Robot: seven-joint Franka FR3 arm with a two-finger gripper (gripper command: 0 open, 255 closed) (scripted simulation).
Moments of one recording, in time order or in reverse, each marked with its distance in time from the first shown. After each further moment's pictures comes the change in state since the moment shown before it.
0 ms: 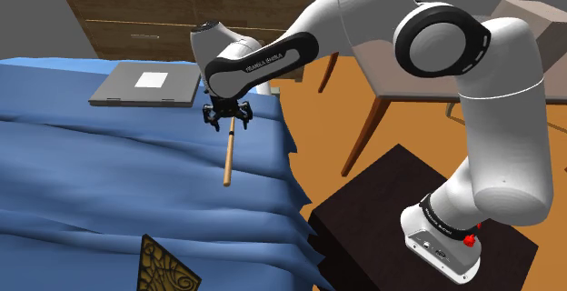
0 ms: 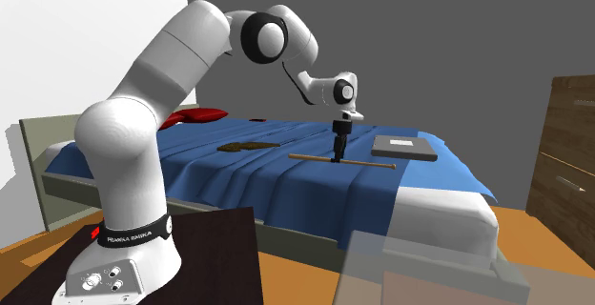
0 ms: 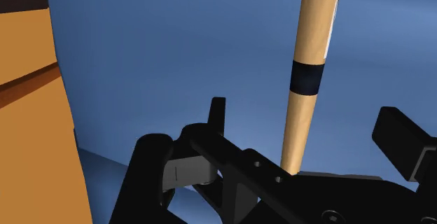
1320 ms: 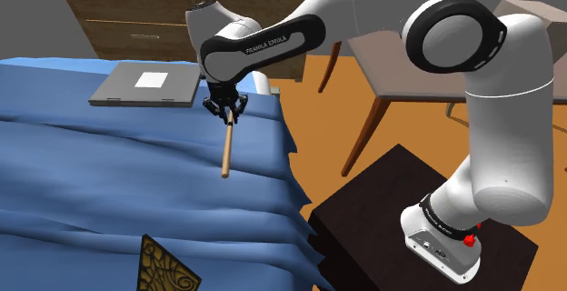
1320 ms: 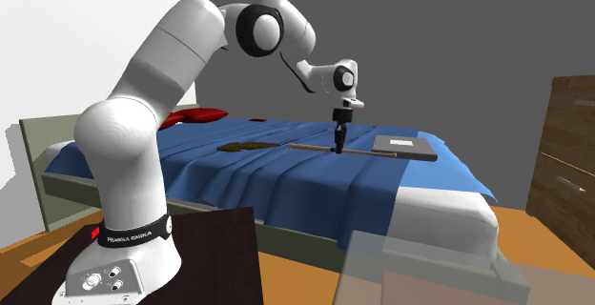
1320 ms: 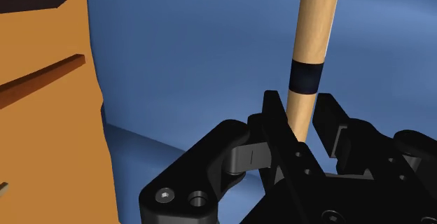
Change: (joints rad) arm -0.004 -0.053 0.013 0.034 0.018 -0.084 -0.011
